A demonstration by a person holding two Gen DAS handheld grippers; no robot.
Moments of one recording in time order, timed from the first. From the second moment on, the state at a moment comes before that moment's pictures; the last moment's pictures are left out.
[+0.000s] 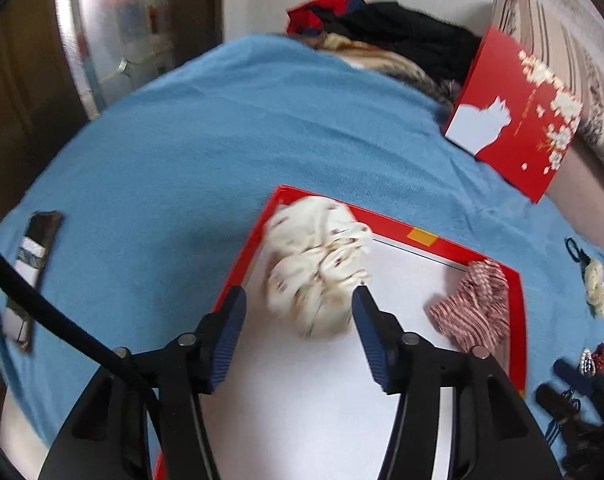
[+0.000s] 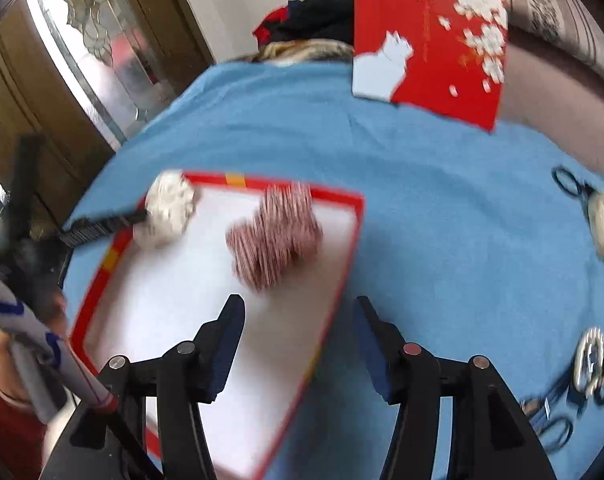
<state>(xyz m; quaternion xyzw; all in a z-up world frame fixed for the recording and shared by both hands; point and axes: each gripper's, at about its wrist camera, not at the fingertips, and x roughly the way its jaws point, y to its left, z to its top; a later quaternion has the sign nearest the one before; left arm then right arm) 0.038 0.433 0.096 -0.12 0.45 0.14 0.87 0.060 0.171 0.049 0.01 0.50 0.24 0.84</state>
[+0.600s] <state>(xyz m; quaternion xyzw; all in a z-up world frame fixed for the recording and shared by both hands) -0.077 0.352 0.147 -0.11 0.41 0.10 0.90 0.009 0.140 0.022 0.05 0.54 0.20 0.82</state>
